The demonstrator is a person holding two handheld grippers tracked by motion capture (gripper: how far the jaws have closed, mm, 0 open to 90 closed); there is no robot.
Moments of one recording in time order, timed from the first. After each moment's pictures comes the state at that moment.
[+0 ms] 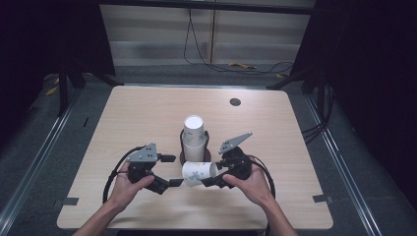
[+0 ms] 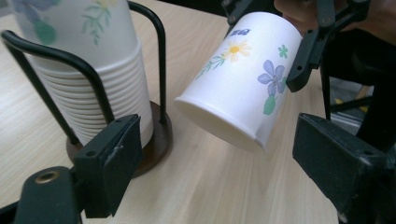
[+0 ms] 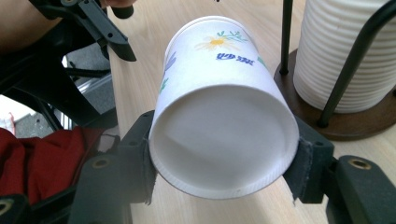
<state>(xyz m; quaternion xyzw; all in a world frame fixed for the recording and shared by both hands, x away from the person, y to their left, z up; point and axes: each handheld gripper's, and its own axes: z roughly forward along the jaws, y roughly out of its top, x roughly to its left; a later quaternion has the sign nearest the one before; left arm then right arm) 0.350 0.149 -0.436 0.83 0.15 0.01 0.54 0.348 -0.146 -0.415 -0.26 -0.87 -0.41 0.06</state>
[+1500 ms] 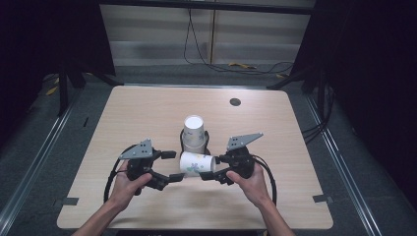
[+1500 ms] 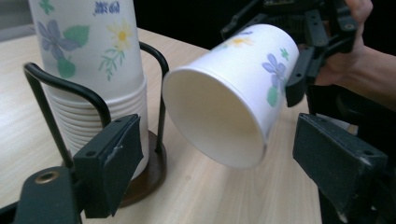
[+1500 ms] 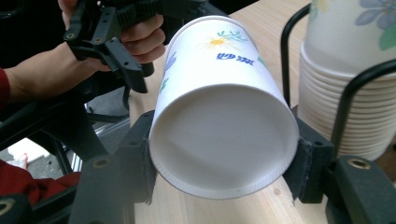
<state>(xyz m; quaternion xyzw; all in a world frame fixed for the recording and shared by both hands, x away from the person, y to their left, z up) 0.350 0.150 -0.431 0.78 0.17 0.00 0.60 0.346 -0.154 -0.412 -0.25 -0.82 -0.51 0.05</state>
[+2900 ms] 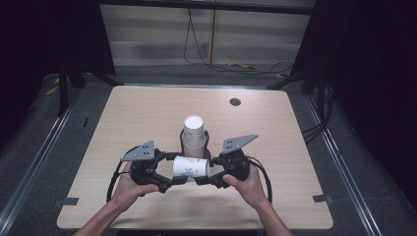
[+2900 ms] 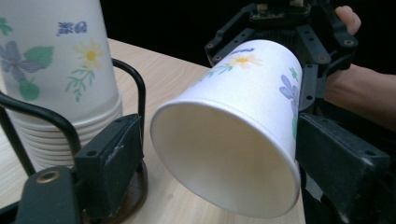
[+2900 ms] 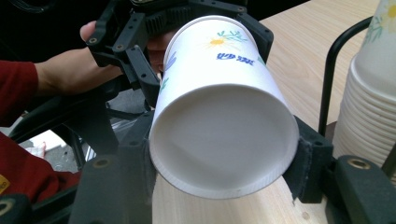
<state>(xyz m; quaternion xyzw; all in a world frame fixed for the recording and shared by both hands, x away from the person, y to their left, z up) 0.346 0.141 -0.431 0.78 0.15 -0.02 0.61 0.341 -0.141 -0.409 -0.20 -0.82 -0.52 0.07</state>
